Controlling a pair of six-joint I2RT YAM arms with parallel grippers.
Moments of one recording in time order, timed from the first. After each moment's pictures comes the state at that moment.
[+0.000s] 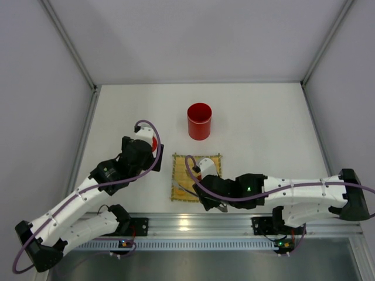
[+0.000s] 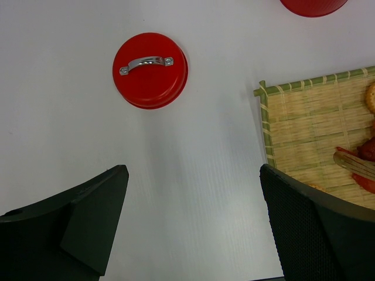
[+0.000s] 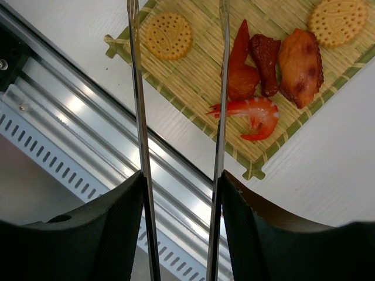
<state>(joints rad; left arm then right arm) -0.77 0.85 0.86 -0.72 -0.51 -0.29 1.45 1.20 0.98 -0.74 0.39 0.67</state>
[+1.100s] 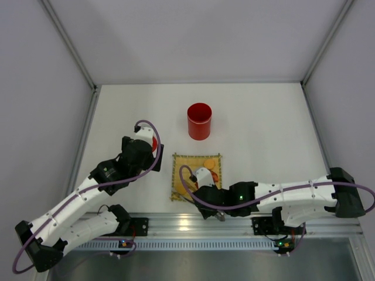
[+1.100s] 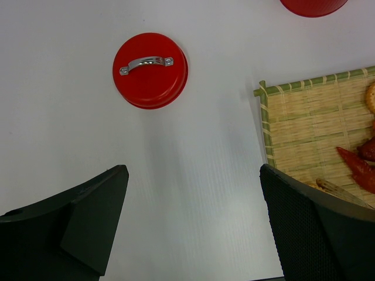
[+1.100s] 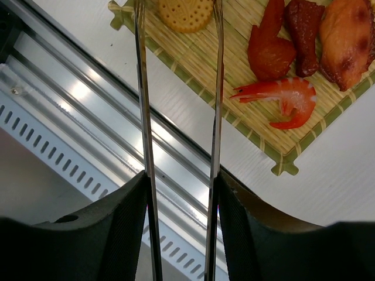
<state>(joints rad) -0.77 0.85 0.86 -0.73 -0.51 -0.29 1.52 1.26 0.91 -0.66 0.39 0.76</state>
